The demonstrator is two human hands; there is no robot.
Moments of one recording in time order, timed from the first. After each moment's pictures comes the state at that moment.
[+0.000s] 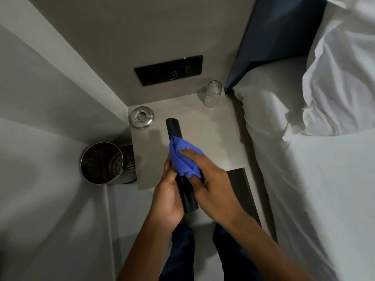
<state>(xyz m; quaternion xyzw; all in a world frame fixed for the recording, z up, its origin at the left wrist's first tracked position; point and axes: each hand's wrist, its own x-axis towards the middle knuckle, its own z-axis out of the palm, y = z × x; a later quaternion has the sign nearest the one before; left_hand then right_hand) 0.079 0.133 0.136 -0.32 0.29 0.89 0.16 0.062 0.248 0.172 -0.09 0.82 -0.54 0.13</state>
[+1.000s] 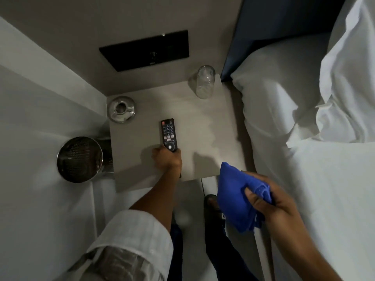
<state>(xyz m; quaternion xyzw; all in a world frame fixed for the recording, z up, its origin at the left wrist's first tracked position) -0.038 0.170 -0.085 -0.46 0.83 0.29 0.13 0.051 0.398 0.105 0.22 0.67 -0.67 0.23</state>
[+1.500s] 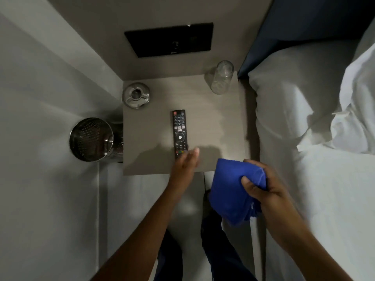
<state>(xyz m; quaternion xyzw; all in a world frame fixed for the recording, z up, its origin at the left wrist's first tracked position) 0.033 0.193 -0.005 -0.38 0.68 0.60 0.18 0.035 0.389 0.102 0.20 0.65 -0.67 0.29</state>
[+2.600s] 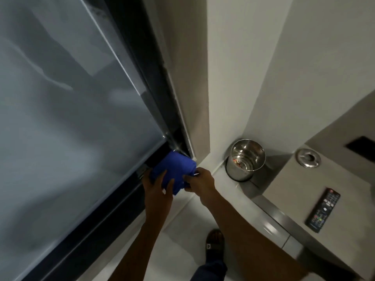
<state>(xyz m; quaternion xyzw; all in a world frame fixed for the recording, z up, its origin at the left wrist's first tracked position) 0.458 -0.133 0.227 -0.59 0.73 0.24 -0.23 0.318 -0.116 0.237 -0.10 0.71 -0.42 0.56</state>
